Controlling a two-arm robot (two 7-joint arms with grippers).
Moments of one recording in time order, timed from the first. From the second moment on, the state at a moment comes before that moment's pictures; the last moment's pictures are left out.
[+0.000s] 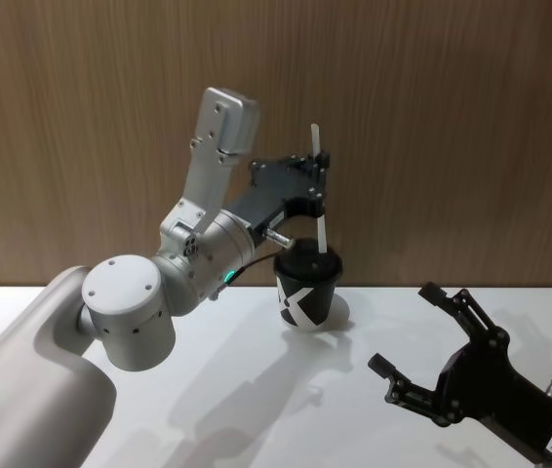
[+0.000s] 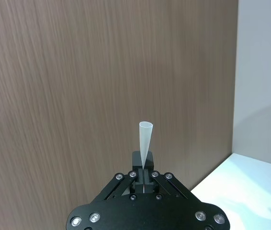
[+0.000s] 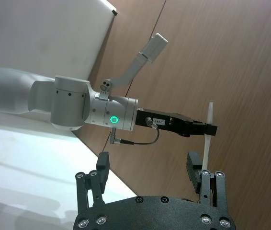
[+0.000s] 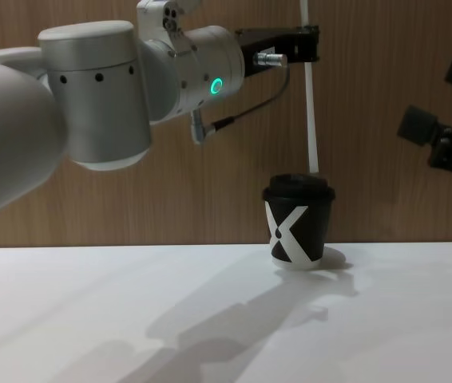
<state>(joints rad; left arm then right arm) -0.75 0.07 0.55 -1.14 -0.40 -0.05 -0.27 0.11 0.51 -0.23 -1.57 0.44 -0.56 0.70</state>
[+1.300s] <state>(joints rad) -0.73 0.07 0.53 -1.17 -0.36 -0.02 -0.26 0.11 0.51 -0.23 -1.57 0.44 -0.56 0.70</state>
